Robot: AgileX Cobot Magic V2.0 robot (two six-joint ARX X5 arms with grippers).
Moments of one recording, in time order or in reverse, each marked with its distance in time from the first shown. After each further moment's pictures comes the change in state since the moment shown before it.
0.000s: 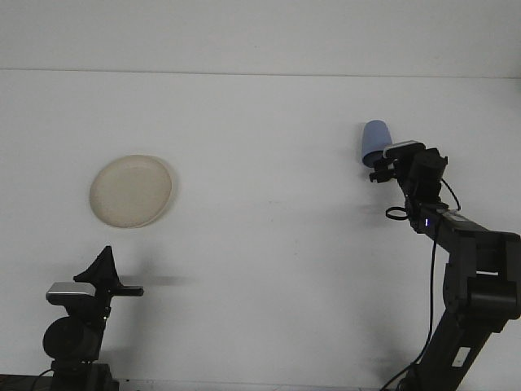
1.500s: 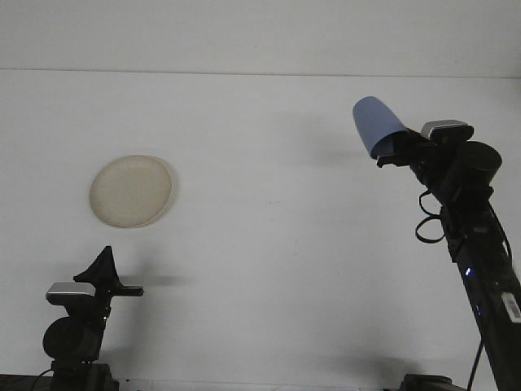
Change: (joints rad) left arm 0.000 0.000 0.000 0.000 0.000 0.000; right arm 0.076 -0.656 0.055 -0.556 -0.406 0.518
